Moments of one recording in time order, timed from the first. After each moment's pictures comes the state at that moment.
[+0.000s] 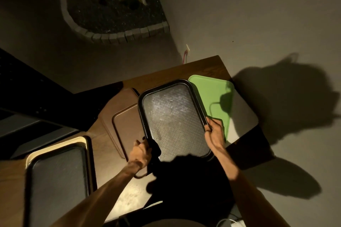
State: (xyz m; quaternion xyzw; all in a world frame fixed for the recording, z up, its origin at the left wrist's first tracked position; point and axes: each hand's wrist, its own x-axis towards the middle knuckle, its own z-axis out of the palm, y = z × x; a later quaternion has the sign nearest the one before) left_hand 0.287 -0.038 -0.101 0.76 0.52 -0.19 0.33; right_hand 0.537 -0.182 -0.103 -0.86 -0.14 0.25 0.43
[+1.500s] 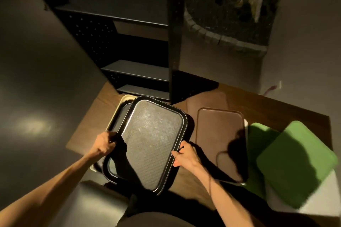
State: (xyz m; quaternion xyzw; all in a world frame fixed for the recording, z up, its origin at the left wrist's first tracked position) left_hand -0.104 0.011 -0.048 0.59 0.72 0.00 0.36; right_hand 0.221 -0.045 -0.049 -0.69 -0.41 0.58 0.11
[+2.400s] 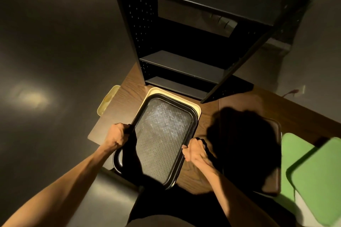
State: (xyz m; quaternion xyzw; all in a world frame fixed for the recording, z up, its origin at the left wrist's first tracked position) left_hand -0.193 0.041 -0.105 0.59 0.72 0.00 0.35; right_hand 0.108 0.007 -0.094 -0.77 -0.50 0.38 -0.12
